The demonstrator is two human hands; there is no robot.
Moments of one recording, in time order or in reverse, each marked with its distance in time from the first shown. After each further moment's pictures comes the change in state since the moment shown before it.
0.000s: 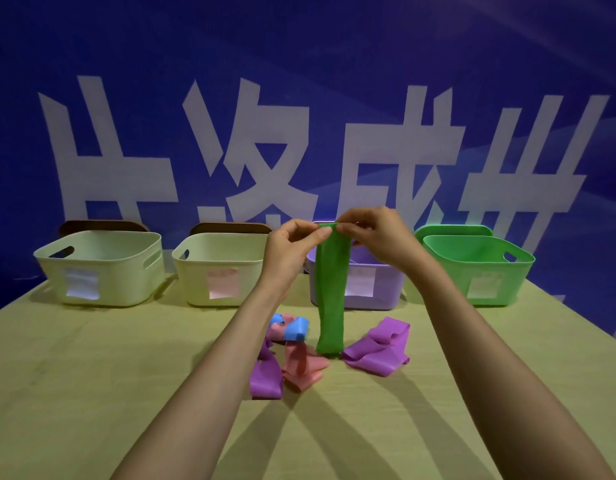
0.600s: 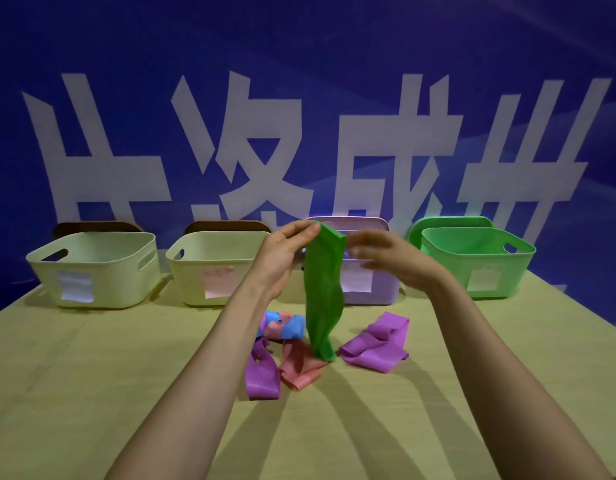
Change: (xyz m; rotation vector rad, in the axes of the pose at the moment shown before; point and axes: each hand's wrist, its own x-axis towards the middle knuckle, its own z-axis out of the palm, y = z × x) left_hand 0.008 -0.005 -0.003 -0.213 -0.166 -0.226; right_hand -0.020 0.052 0.002 0.388 -0.235 0.275
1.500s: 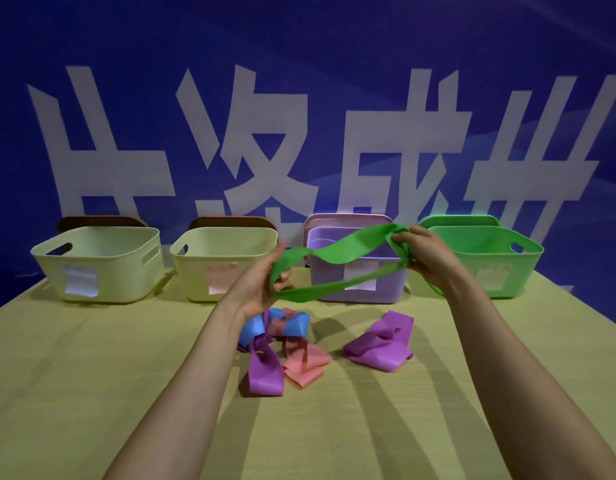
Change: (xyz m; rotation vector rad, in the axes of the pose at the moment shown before) left_hand -0.009 -0.030 -0.056 -0.121 -0.052 -0.304; right_hand 0.016 0.033 -0.027 0.336 0.396 0.215
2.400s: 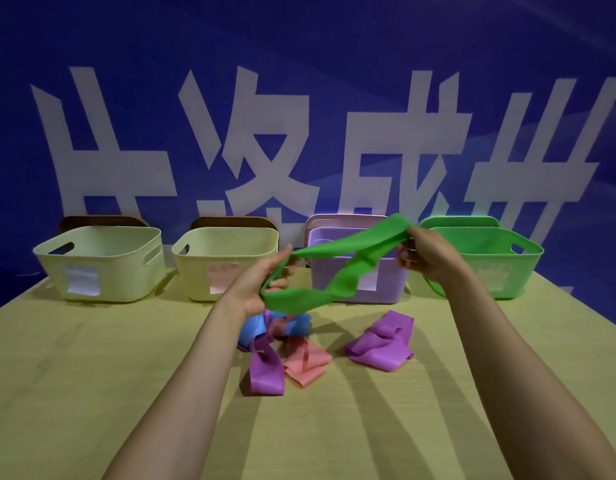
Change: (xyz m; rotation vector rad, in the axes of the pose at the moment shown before) left_hand 0.012 0.000 -0.013 -0.067 -0.009 -0.142; right_hand -0.007 -0.015 0.003 0.100 0.015 0.131
